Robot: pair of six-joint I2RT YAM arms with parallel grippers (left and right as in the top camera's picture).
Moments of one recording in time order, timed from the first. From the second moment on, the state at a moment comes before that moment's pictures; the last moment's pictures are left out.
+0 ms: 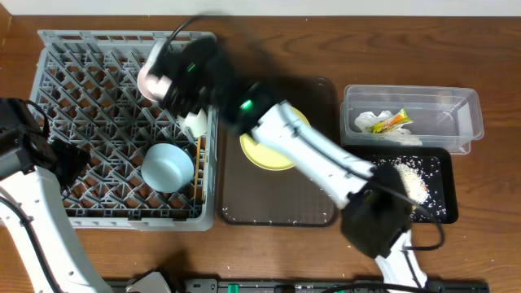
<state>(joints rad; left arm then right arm) 0.56 1.33 1.37 -1.34 -0.27 -0.56 0.86 2.17 1.99 -0.28 -0.14 -0.38</state>
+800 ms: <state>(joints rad) 0.56 1.33 1.37 -1.34 -0.27 -0.56 0.84 2.32 1.98 -0.22 -0.22 -0.49</state>
